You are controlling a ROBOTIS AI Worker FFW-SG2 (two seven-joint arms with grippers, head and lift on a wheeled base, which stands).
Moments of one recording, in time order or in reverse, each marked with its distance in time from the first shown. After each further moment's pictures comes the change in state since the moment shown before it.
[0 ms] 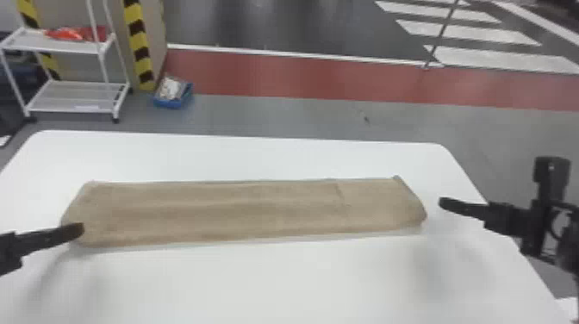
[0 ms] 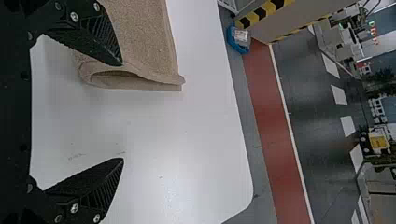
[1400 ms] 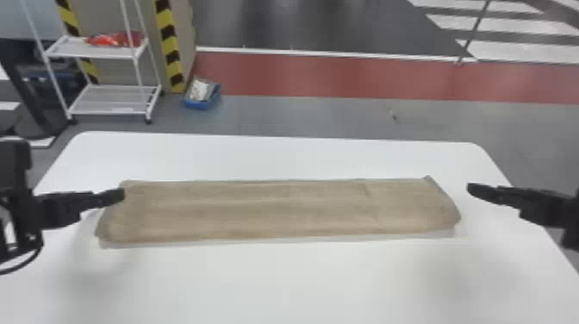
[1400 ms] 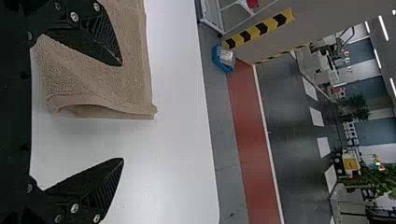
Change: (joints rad) left arm -0.236 0.039 -0.141 0.375 -0.141 -0.277 -0.027; right arm 0.006 0.019 0.016 -0.089 -0.022 -0.024 0.031
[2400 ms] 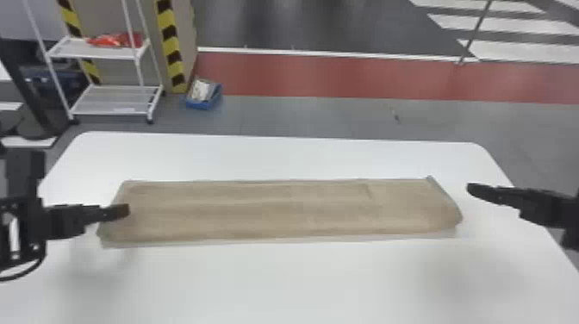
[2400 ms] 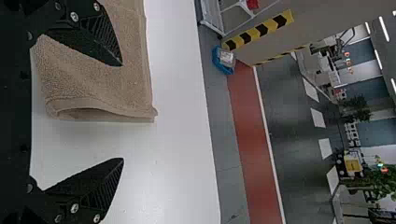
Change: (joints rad) left arm 0.001 0.019 -0.046 0.000 -0.036 0.093 -0.015; right arm -0.001 0.001 0.001 0.000 -0.010 0.011 0.003
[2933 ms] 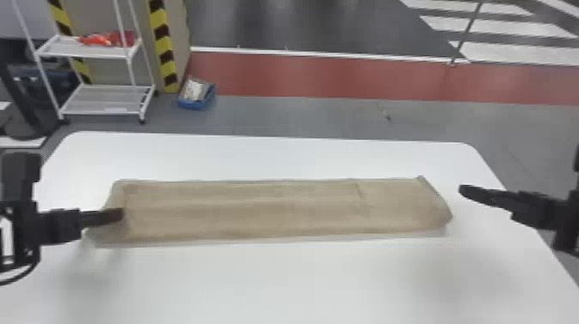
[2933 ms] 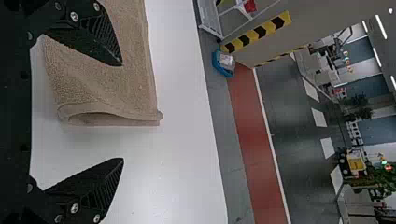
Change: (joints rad) left arm 0.005 -0.005 -0.005 -0.014 0.014 0.057 -0.017; right arm 0.016 0.006 -0.013 -0.035 -0.020 0.043 0.005
